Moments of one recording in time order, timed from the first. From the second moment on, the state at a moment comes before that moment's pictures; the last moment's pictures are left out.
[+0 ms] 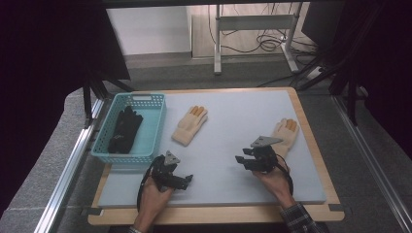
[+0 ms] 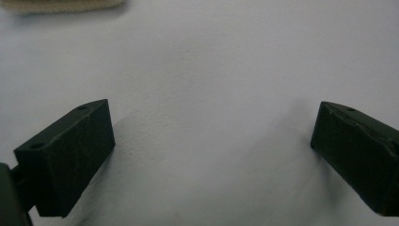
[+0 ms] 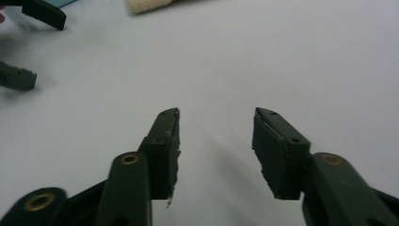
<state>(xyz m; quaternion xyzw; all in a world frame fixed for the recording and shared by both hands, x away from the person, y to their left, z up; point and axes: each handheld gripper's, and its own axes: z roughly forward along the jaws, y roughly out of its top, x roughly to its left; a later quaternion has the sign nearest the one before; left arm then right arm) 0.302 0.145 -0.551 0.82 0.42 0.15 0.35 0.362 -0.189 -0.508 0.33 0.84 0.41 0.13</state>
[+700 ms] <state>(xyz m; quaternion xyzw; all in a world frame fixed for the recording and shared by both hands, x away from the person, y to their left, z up) 0.302 0.145 -0.551 0.82 0.42 0.15 0.35 0.411 -0.117 -0.507 0.30 0.86 0.40 0.12</state>
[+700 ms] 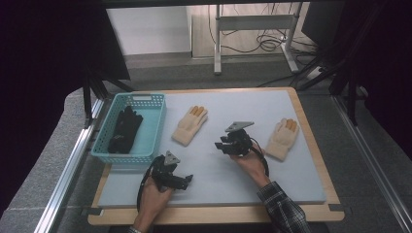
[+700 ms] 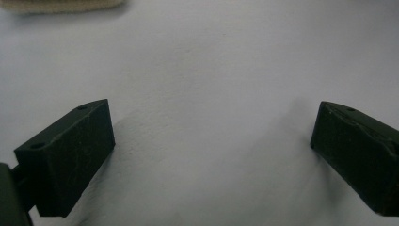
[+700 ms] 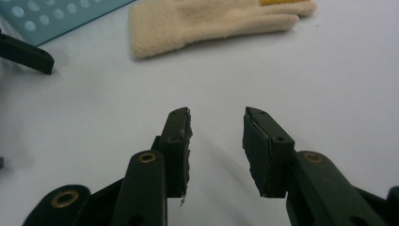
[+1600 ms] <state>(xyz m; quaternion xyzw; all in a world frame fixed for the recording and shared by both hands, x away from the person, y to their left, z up) 0.302 0.146 -0.550 0.83 0.42 0.15 0.34 0.469 -0.042 -0.513 0.31 0.85 0.41 0.14</state>
